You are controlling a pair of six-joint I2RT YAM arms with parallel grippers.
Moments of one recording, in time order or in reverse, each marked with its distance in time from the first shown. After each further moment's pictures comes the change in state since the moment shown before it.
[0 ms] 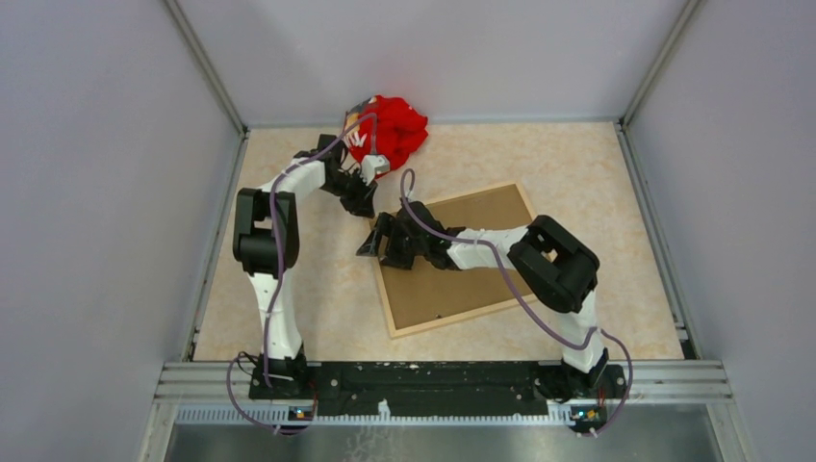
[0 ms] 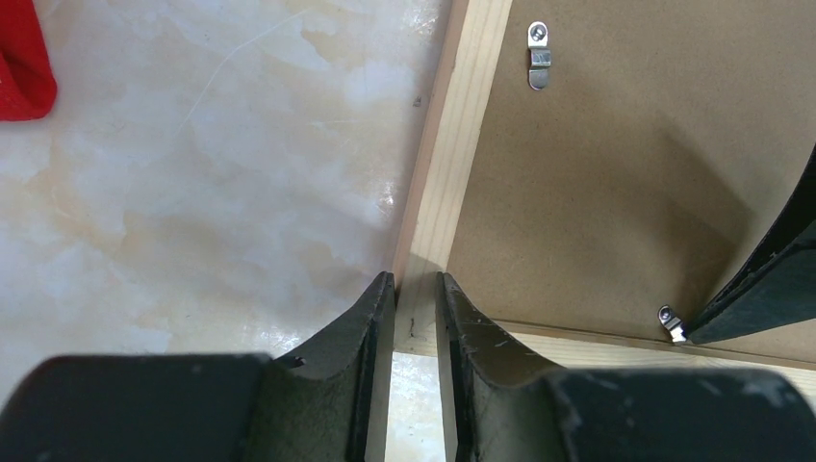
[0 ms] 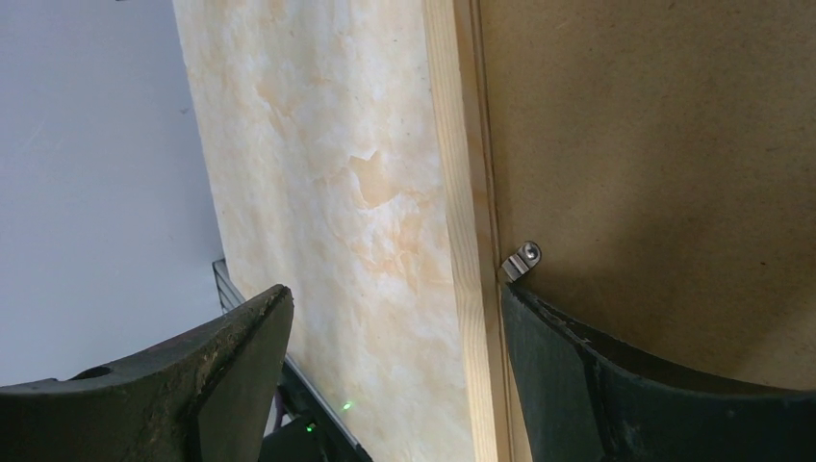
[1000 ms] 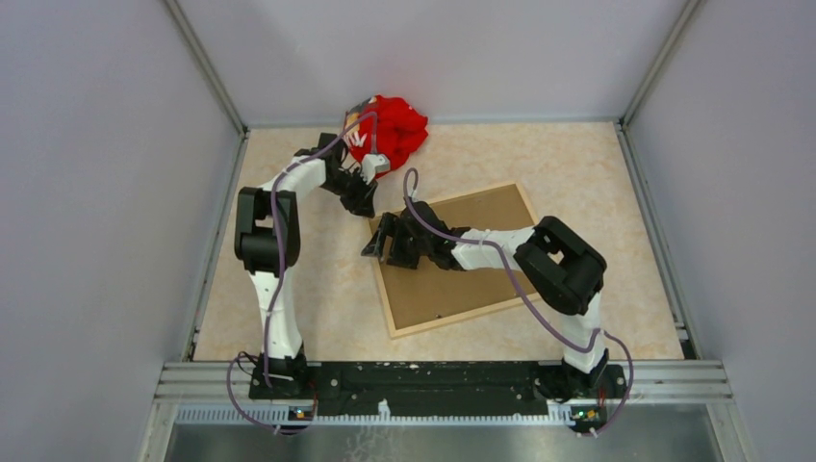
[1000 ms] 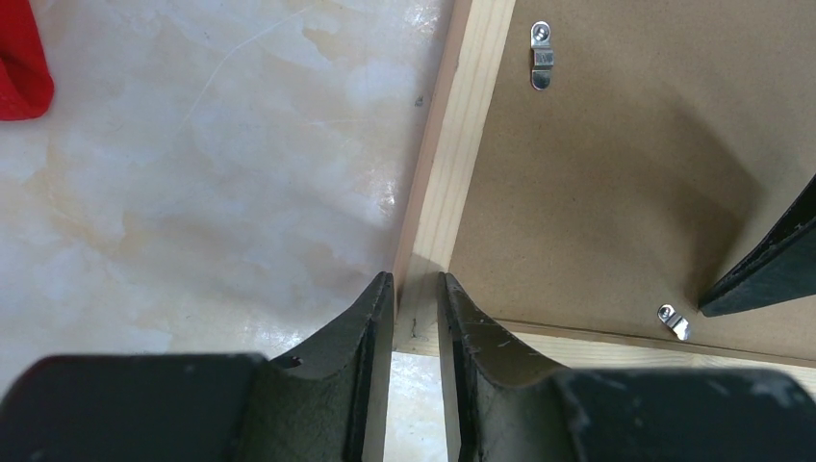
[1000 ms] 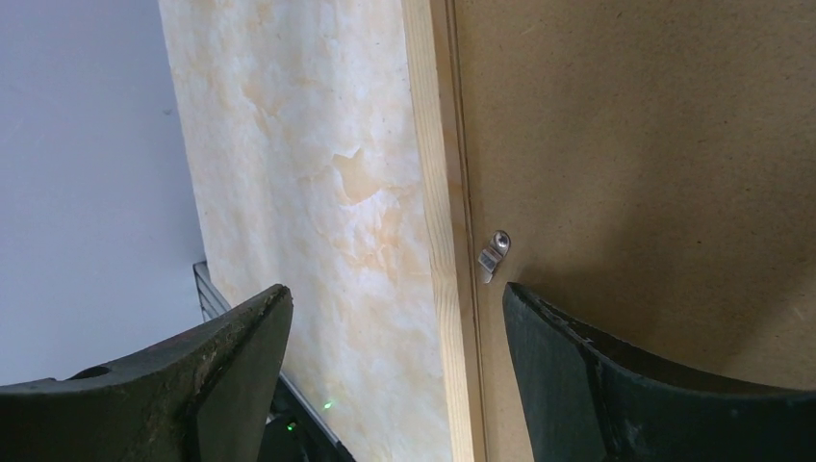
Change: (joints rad) left arm 0.000 0.018 0.030 -0.031 -0.002 0.000; right arm -0.007 -0.034 -0.029 -0.014 0.025 -0.039
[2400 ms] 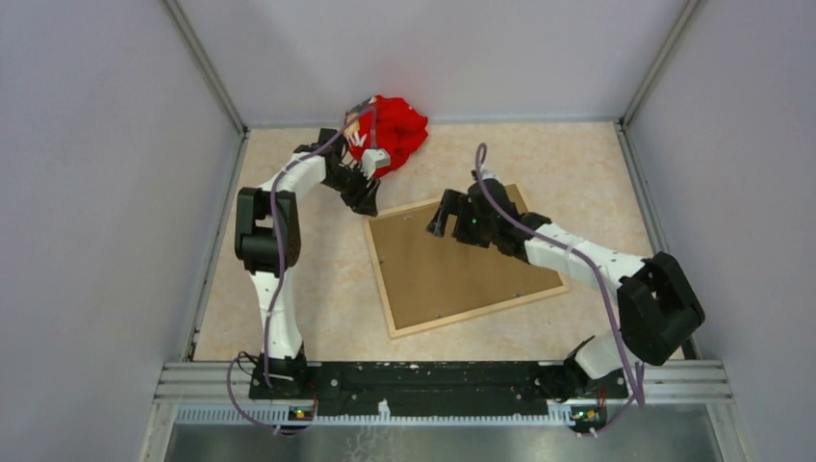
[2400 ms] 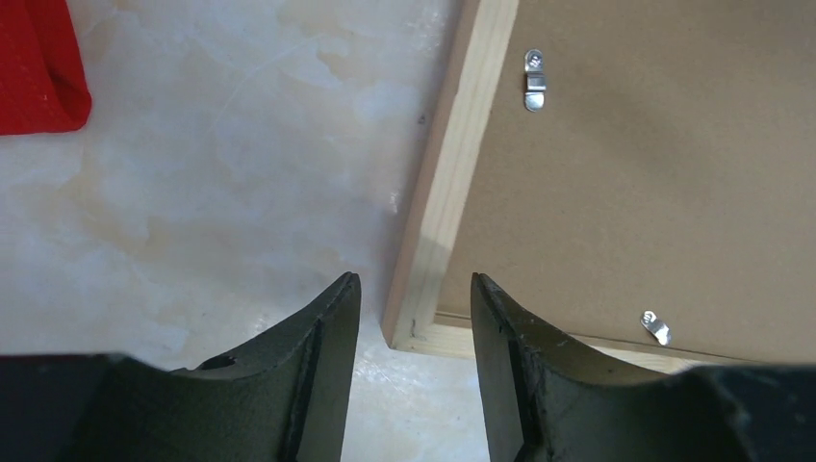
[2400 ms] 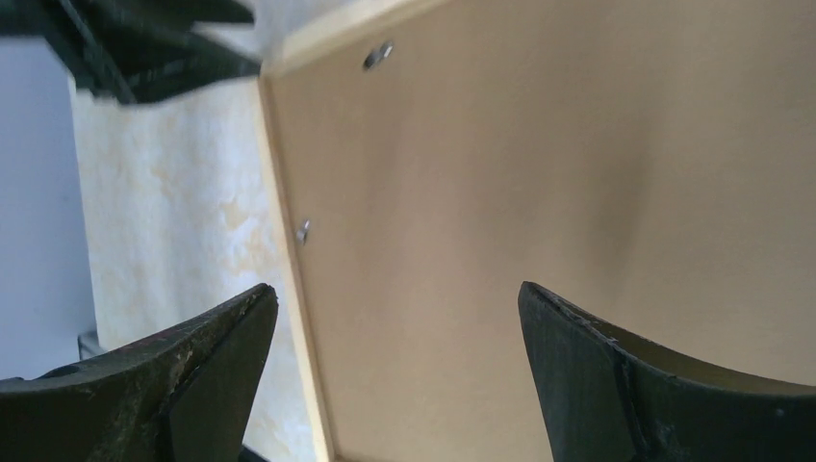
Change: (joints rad) left arm 0.000 -0.026 0.026 -0.024 0.005 -0.028; right arm -0.279 -0.528 -0.192 -0.375 0.155 -0.302
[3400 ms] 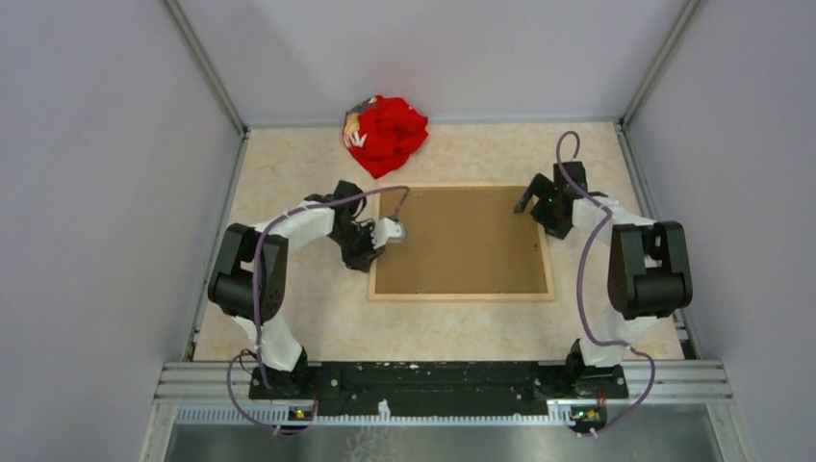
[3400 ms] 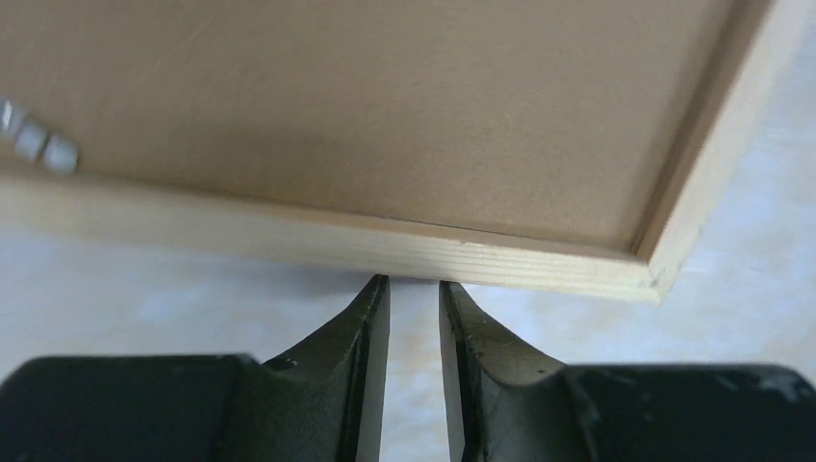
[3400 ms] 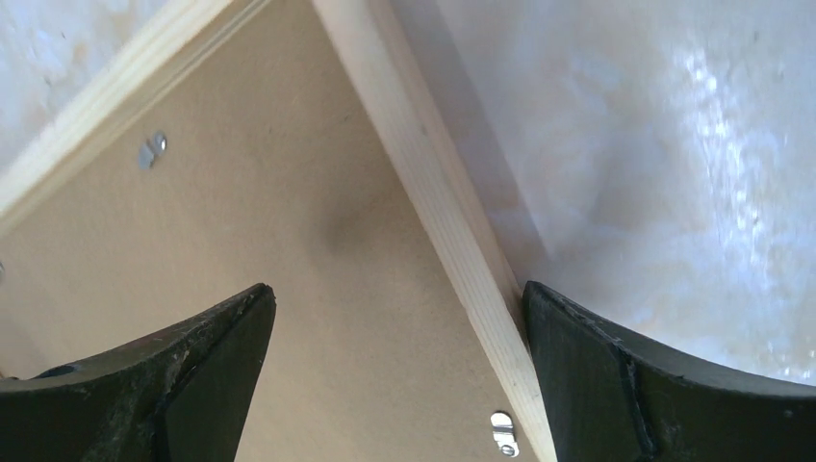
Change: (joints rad) left arm -0.148 -0.351 -0.562 0.076 -0.213 0.233; right arm -0.541 0.232 0.000 -0.065 -0.060 -0.103
